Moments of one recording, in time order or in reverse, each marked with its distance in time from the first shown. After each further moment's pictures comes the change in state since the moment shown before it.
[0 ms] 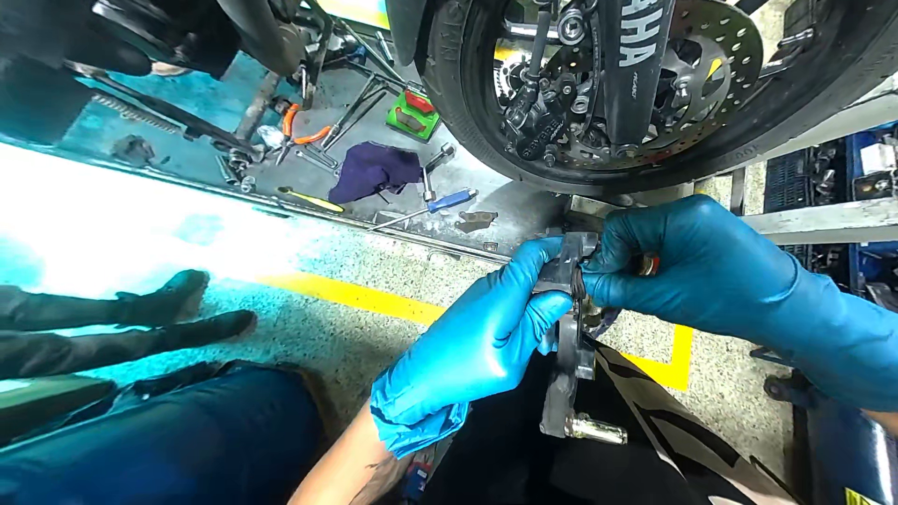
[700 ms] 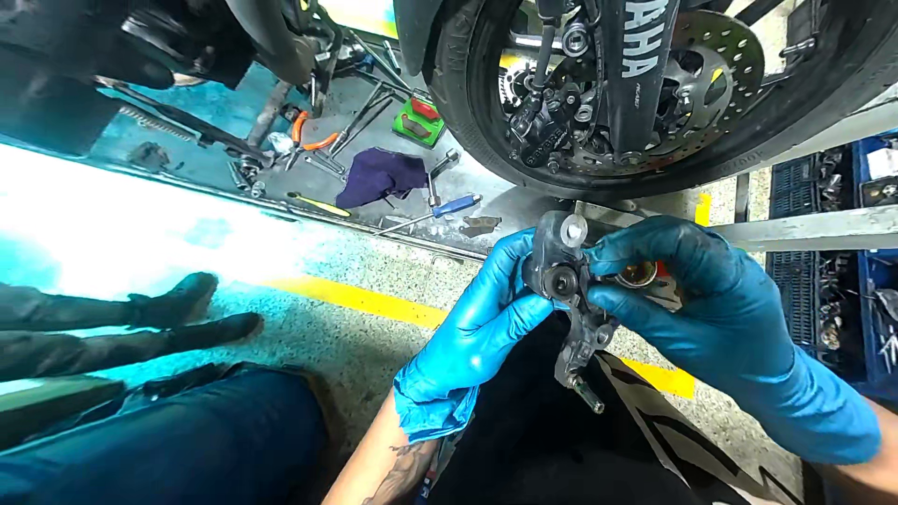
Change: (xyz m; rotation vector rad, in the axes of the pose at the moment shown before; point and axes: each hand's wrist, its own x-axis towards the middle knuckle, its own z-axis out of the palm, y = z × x) left_hand 0.001 -0.026 0.011 -0.599 0.130 0.208; right_hand -0.020 0.016 0.034 0.125 0.397 -0.329
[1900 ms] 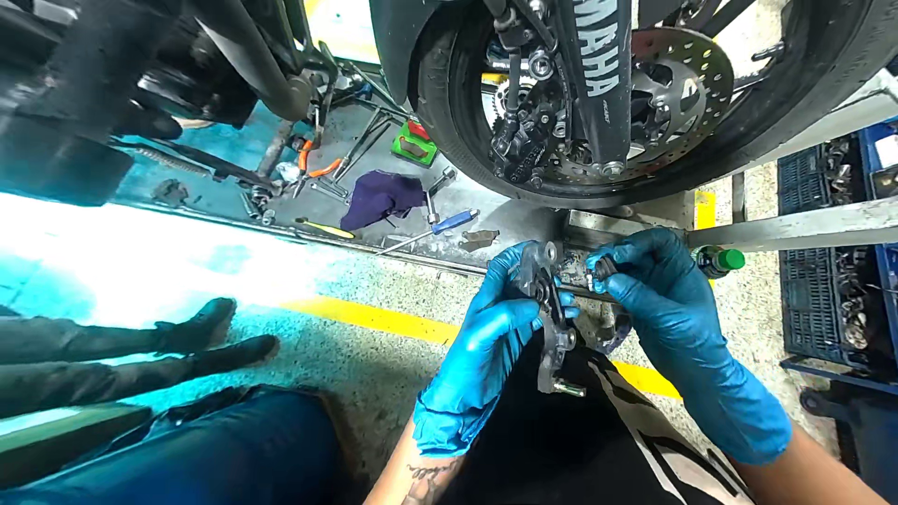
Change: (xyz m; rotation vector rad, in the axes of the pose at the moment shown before) left_hand 0.005 -0.025 0.017 -0.443 0.297 -0.312; right_hand -0.035 0.031 0.020 0.725 0.372 0.480
